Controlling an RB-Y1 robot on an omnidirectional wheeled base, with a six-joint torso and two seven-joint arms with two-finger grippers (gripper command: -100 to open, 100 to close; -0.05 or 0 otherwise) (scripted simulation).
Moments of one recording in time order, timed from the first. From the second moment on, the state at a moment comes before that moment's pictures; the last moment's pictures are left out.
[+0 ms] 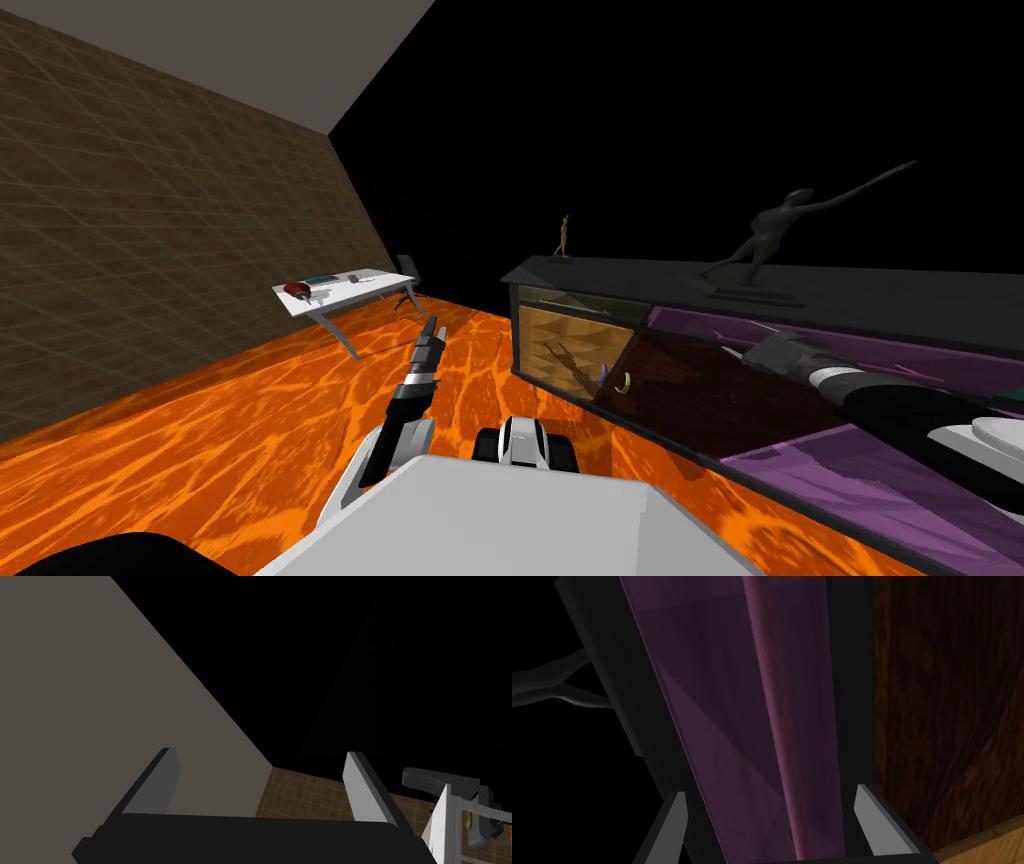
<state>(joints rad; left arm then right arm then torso) 0.54 0.04 0.05 -2.21 -0.12 -0.36 0.06 0.56 -1.18 -0.43 -1.50 0.74 -0.10 0.92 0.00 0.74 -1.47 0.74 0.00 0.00</state>
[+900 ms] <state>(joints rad) 0.54 0.04 0.05 -2.21 -0.12 -0.36 0.06 0.54 -1.18 -0.50 -1.23 0.74 -0.12 0.93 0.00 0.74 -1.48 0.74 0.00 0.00</state>
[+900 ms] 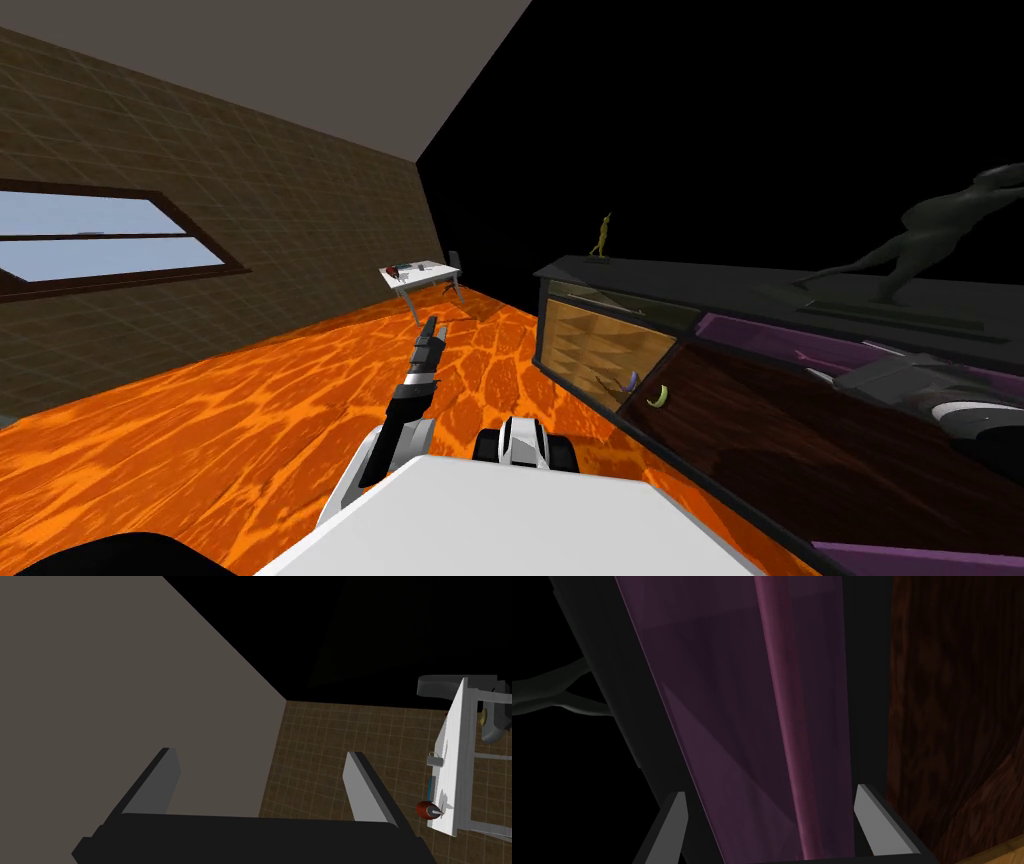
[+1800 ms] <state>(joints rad) 0.54 0.04 0.05 -2.21 -0.12 -0.36 0.06 0.56 -1.16 -0.49 -1.30 0.74 -0.13 0.93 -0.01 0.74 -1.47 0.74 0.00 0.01</state>
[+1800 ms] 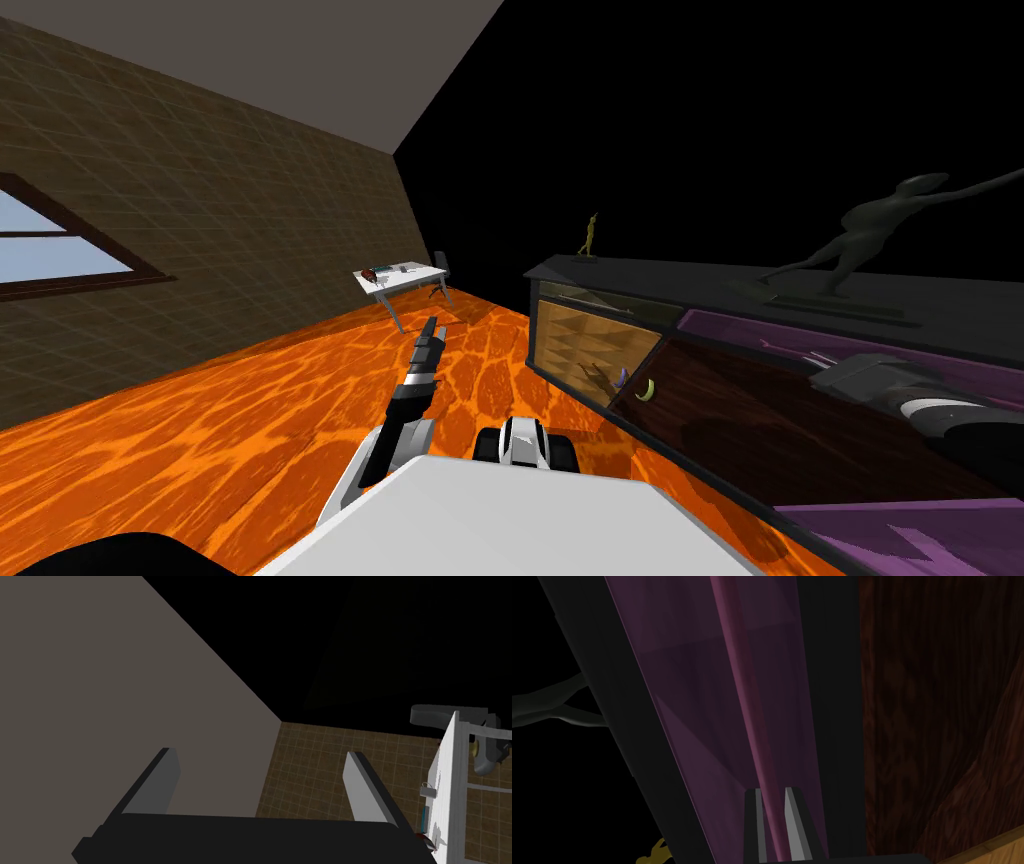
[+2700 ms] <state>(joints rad) 0.54 0.04 0.05 -2.21 -0.12 -0.36 0.06 0.58 -1.17 -0.42 -1.55 0.75 -0.10 0.92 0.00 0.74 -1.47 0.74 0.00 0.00</state>
